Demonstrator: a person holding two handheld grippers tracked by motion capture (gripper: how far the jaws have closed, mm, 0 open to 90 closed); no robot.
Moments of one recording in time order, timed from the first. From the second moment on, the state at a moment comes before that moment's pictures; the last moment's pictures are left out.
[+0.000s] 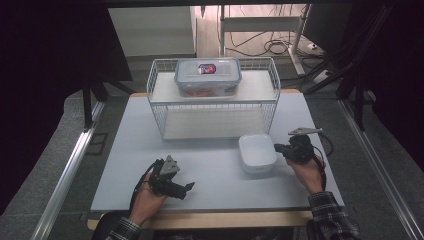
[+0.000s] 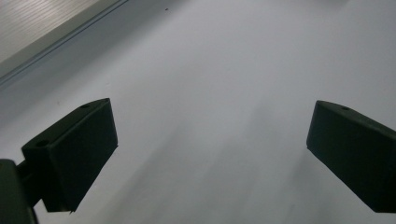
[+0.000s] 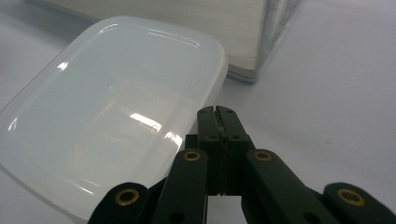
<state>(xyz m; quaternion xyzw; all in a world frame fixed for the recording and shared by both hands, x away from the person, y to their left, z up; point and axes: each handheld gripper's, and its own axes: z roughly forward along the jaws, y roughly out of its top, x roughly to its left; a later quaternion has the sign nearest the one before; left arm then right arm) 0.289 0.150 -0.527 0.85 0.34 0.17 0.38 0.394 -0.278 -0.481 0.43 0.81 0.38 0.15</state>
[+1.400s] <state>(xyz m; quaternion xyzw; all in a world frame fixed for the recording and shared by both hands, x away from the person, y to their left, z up) 0.359 0.172 -0.510 0.83 0.38 0.16 0.38 0.341 -0.169 -0.477 0.31 0.86 0.41 0.07</state>
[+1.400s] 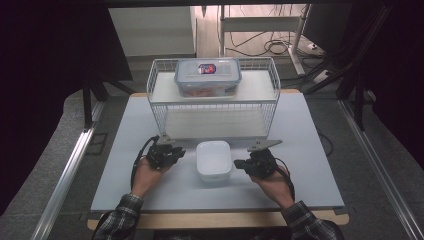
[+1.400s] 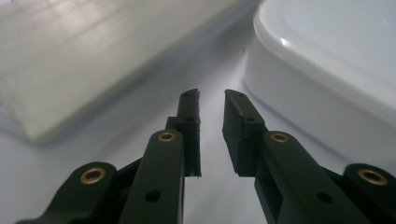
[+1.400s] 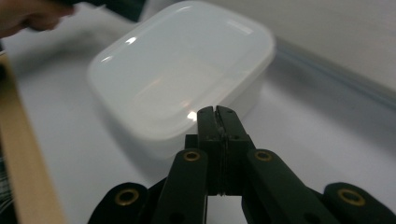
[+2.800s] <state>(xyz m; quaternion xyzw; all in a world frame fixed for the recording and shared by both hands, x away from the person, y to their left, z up) 0.408 0.132 -0.520 0.84 0.34 0.12 0.41 0.343 -0.179 -0.500 0.34 0.86 0.38 0.05</state>
